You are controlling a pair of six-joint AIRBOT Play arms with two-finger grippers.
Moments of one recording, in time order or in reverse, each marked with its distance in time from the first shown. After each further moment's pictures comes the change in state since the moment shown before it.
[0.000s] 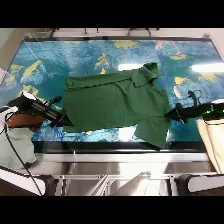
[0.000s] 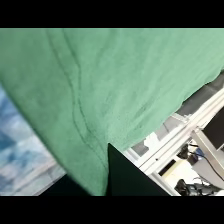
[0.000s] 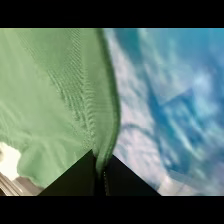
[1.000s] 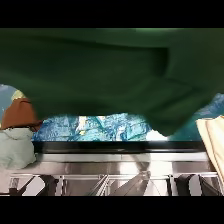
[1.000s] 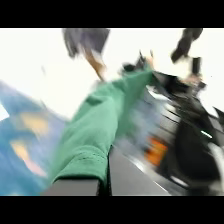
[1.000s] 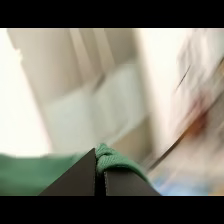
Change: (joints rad) left arm 0.508 0.775 0.505 -1.249 -0.309 0.194; right arm -0.292 1.105 0.197 0.876 -0.040 -0.253
